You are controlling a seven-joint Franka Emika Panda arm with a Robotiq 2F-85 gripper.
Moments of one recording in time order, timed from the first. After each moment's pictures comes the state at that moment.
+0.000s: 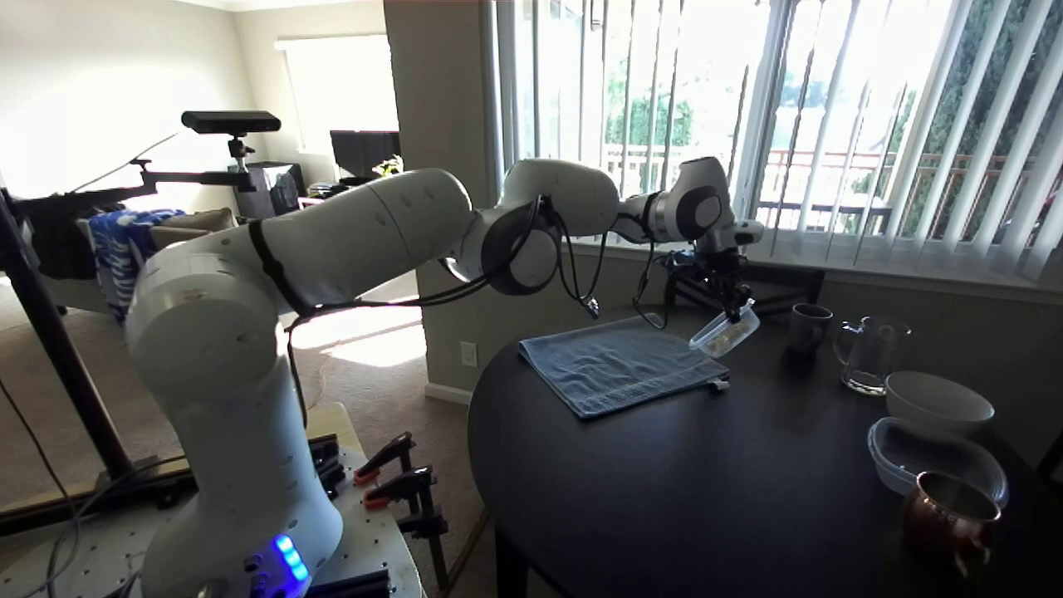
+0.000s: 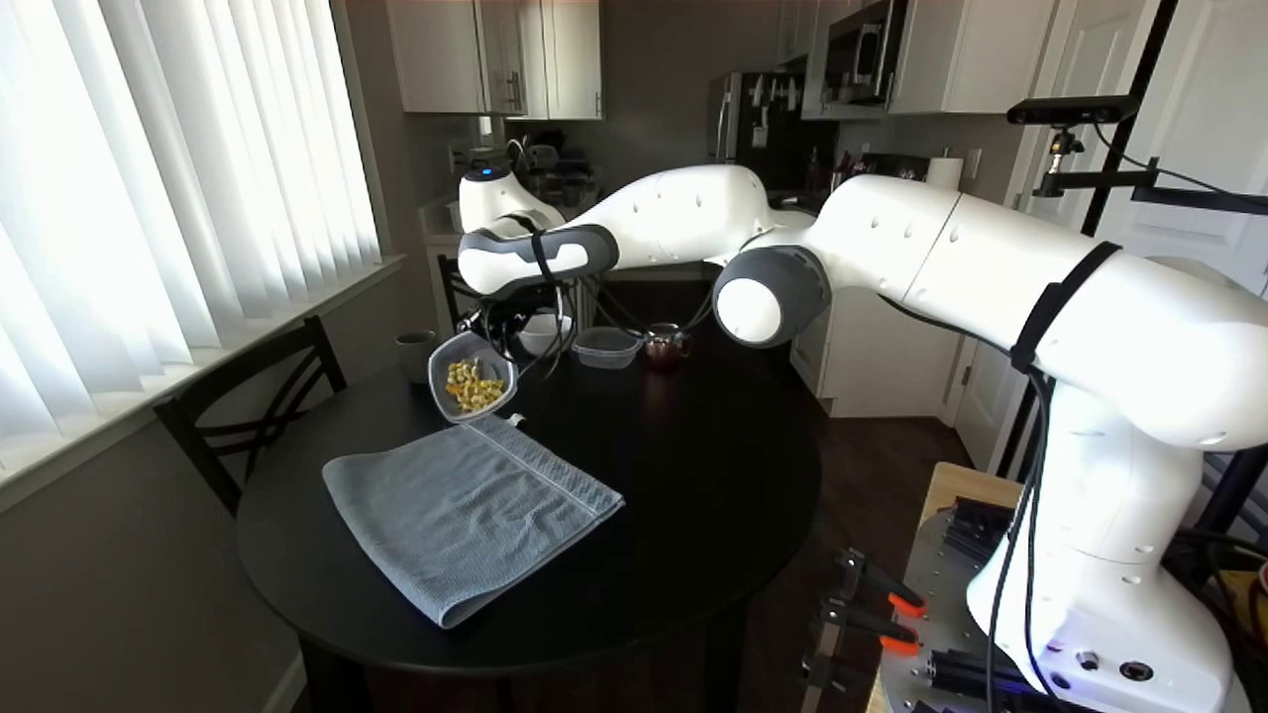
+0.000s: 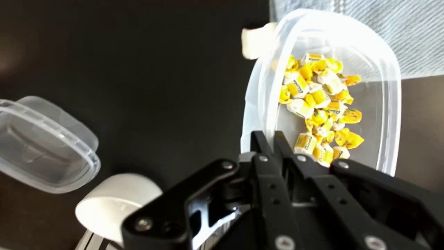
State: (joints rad) arm 0.05 1.30 -0.16 -0.48 -0.10 2.06 0.44
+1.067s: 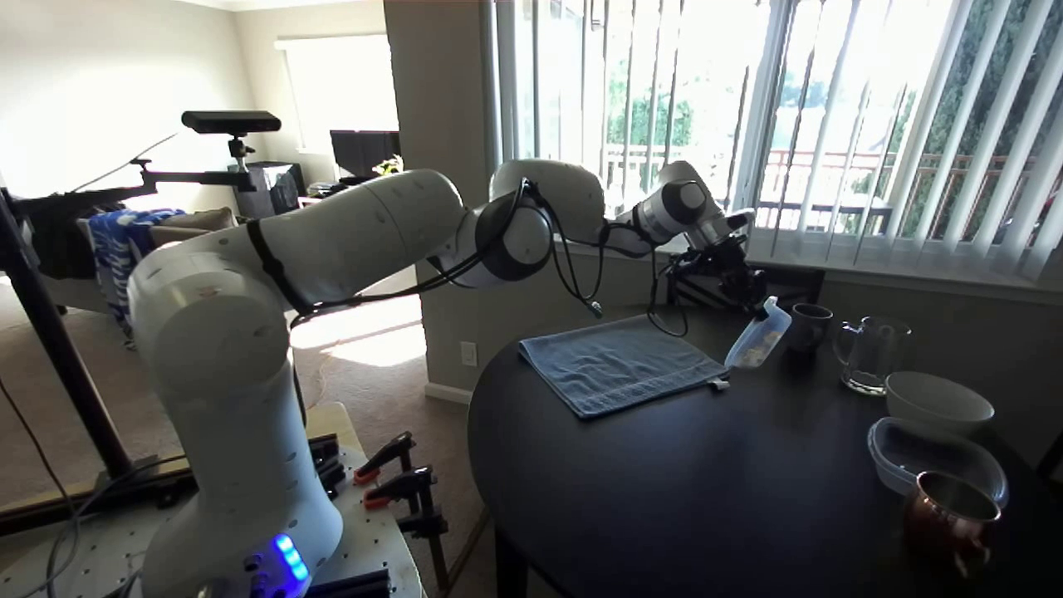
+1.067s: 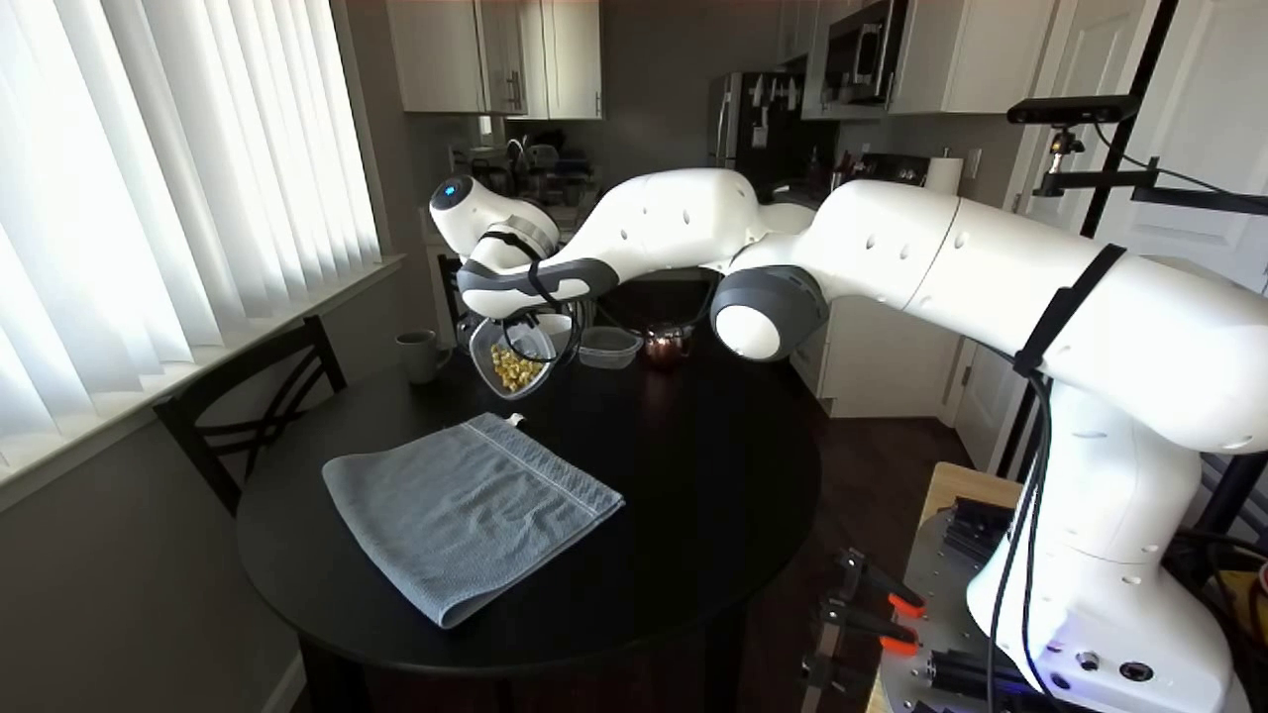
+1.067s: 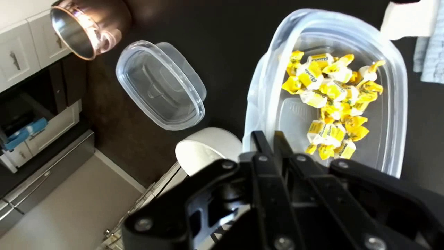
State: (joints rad) arm 0.15 1.31 -0.40 -0.48 -0.31 1.96 0.50
